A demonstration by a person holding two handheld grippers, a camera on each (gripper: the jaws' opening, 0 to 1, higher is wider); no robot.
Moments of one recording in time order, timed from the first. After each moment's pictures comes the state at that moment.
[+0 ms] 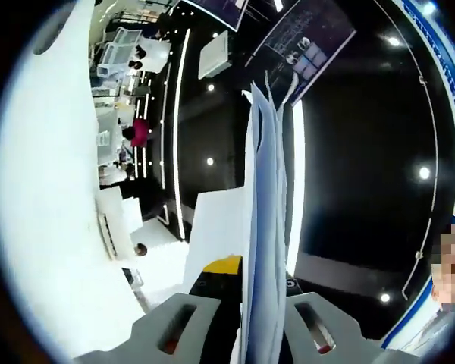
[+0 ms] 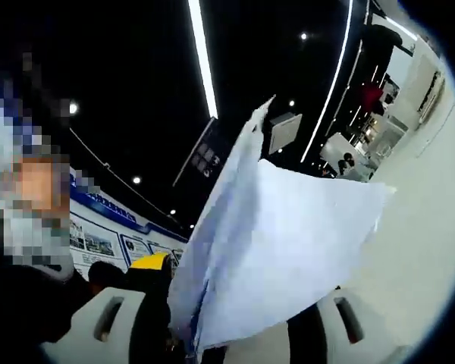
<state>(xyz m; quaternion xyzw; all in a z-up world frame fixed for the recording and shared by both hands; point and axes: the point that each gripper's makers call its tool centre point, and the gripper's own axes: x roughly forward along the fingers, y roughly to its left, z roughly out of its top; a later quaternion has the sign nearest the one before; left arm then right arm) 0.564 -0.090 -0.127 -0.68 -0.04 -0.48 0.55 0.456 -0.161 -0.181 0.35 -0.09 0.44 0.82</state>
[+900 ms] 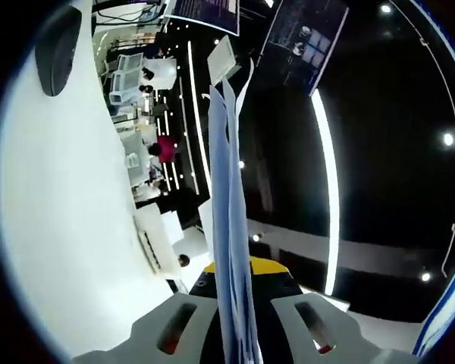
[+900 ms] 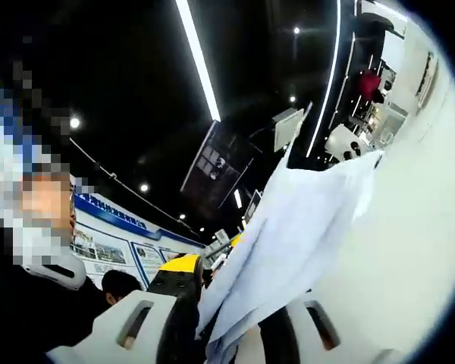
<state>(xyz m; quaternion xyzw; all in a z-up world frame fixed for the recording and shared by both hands) 0.573 -0.088 -0.151 -0.62 -0.02 -0.44 0.65 0.455 -0.164 -0.184 0.38 -0.07 0.45 0.81</state>
